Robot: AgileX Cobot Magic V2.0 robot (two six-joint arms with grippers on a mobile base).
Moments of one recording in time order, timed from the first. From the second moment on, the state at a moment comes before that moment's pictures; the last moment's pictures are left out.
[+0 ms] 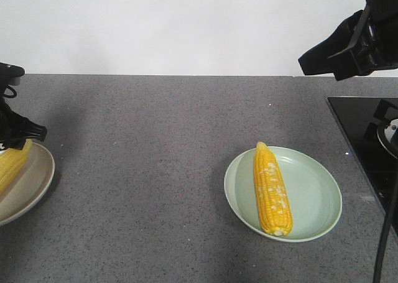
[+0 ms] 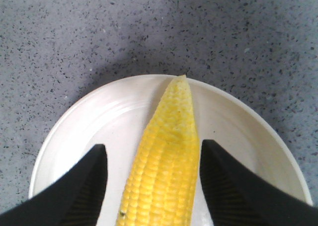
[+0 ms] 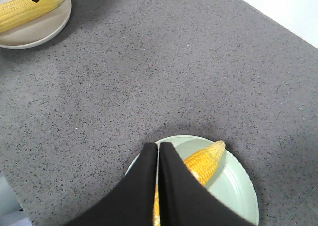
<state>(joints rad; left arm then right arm) -0.04 1.66 -1.32 0.29 0.93 -0.13 0.15 1.35 -1.61 0.52 1.26 -0.57</state>
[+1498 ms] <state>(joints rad) -0.04 0.72 -0.55 -0.70 0.50 0.65 0.15 0.52 -0.56 0.57 0.67 -0.70</state>
